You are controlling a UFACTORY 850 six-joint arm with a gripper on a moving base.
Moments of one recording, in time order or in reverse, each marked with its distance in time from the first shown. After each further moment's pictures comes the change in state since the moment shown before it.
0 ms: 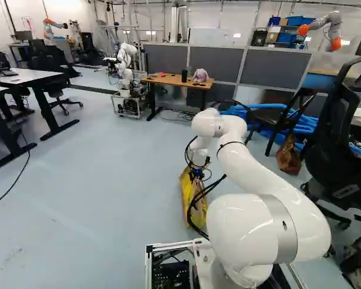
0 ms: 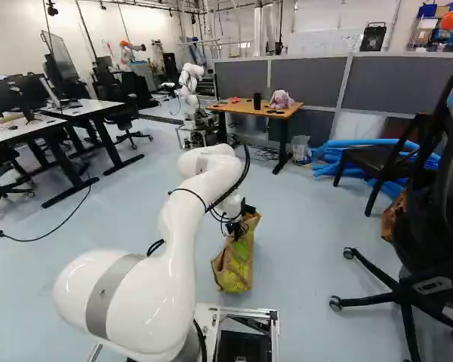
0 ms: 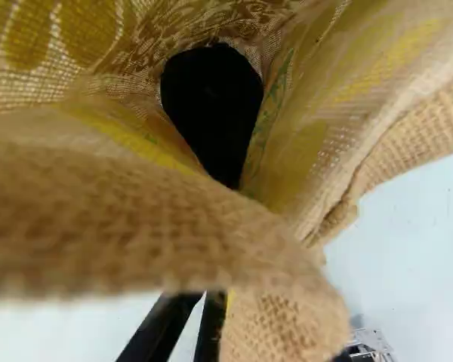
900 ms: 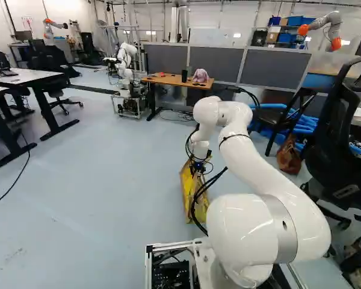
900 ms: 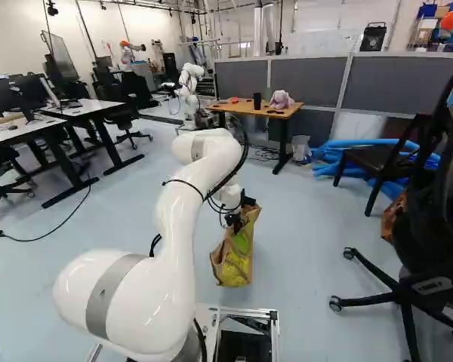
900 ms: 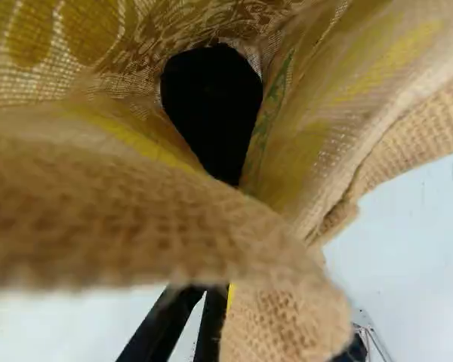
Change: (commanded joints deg) arm 0.0 9.7 8.9 -0.4 0.0 0.0
